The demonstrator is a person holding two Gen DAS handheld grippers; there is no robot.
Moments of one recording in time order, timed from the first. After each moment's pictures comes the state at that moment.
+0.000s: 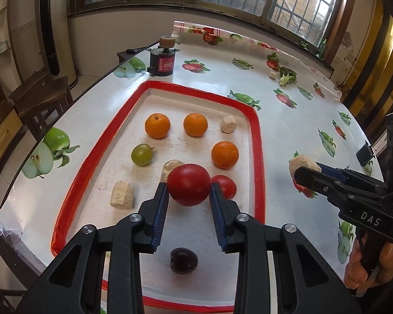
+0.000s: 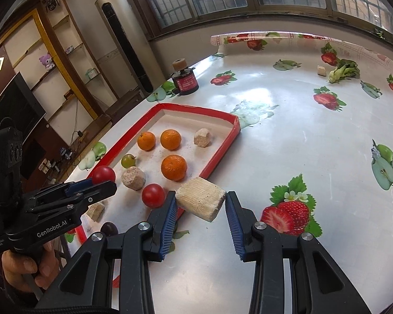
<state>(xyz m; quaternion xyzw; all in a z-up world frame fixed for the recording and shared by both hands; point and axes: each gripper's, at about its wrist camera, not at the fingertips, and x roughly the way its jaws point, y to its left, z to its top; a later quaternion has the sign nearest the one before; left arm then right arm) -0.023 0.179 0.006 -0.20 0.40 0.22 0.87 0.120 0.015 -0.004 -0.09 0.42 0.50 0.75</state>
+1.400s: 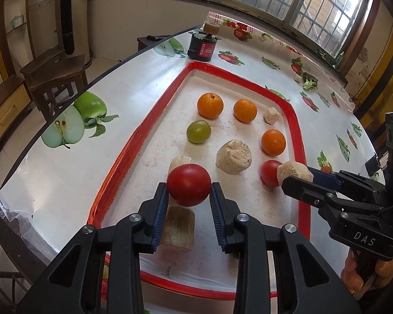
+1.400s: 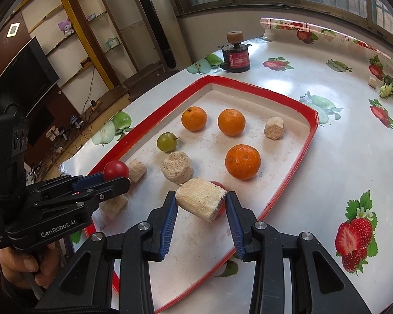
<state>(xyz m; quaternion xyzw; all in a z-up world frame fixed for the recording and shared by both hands) -0.061 0.220 -0.024 -0.24 0.41 0.24 0.85 0.069 0.090 -0.028 -0.16 0.43 0.54 0.71</state>
